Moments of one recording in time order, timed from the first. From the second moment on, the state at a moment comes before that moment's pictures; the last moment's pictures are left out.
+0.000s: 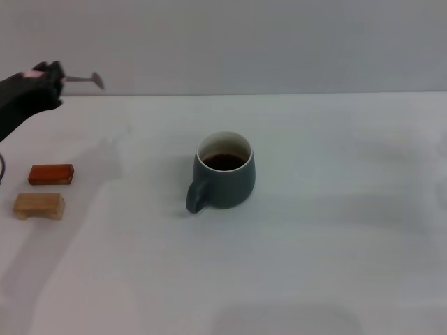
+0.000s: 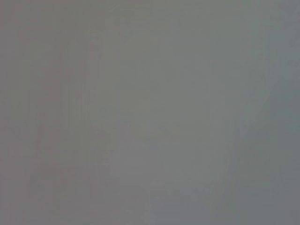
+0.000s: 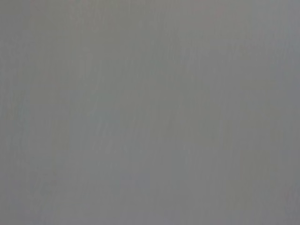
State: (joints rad) left arm 0.11 -1.86 -1.29 -1.71 2.54 -0.15 -0.05; right arm 0.32 2.06 1.64 0.64 -2.92 -0.59 -0.13
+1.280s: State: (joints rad) left arm -0.23 -2.06 -1.56 -1.82 2.30 -1.01 0.55; right arm 0.31 2.07 1.64 0.65 -2.92 -0.59 -0.13
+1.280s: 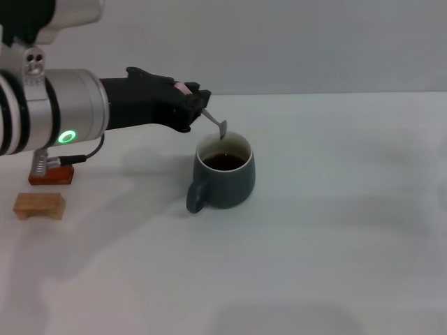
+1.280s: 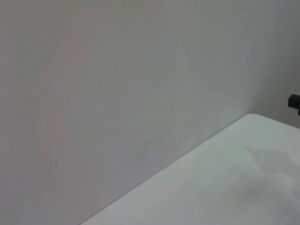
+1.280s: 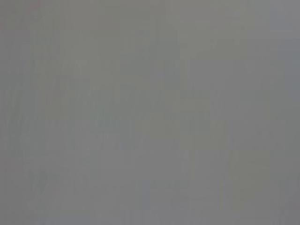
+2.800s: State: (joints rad) left arm -0.52 -2.06 -1.66 -1.34 2.34 -1.01 0.73; right arm 0.13 2.08 1.58 0.78 -2.91 -0.59 -0.12
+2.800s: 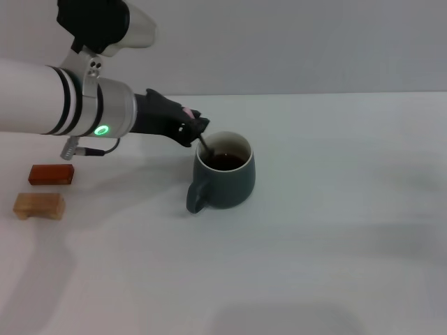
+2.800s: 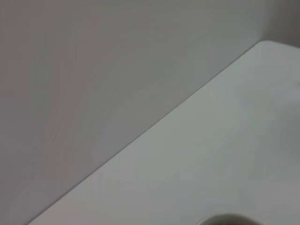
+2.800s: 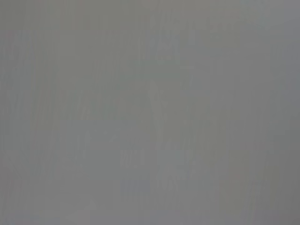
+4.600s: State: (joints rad) left arm -0.56 -2.06 -1.62 -1.26 2.24 -0.94 0.74; right arm 0.09 2.08 1.56 0.83 -2.91 -0.59 -0.12
